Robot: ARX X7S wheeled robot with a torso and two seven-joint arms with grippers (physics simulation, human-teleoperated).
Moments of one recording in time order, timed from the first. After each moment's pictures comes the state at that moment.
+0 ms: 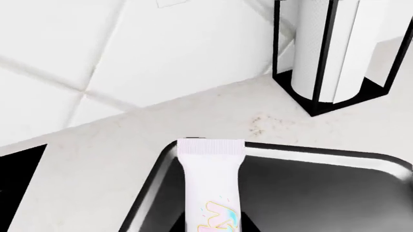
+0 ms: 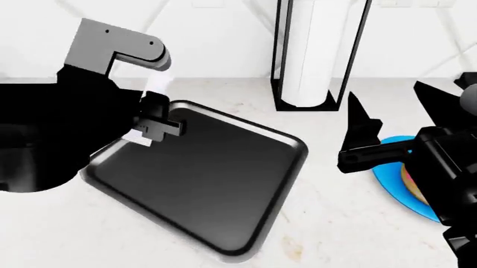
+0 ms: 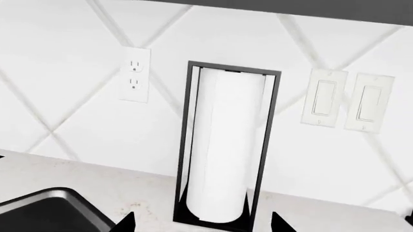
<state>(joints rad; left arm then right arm) -2.15 -0.87 2.01 0.35 -2.03 -0.27 -0.75 0.73 0.86 0.02 -0.84 1.57 0.98 0.91</state>
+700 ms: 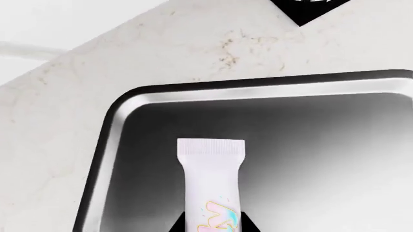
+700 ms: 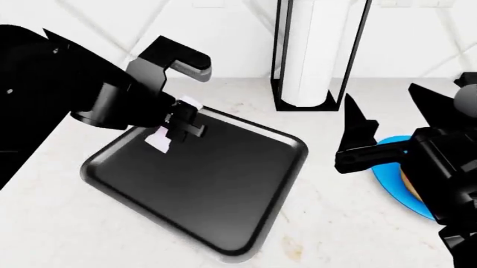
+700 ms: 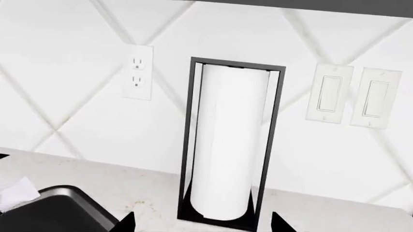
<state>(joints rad) -2.08 -0.47 2.10 -0.30 -2.09 -0.67 -0.28 0.72 0.85 0.01 -0.83 1.56 0.97 0.89</state>
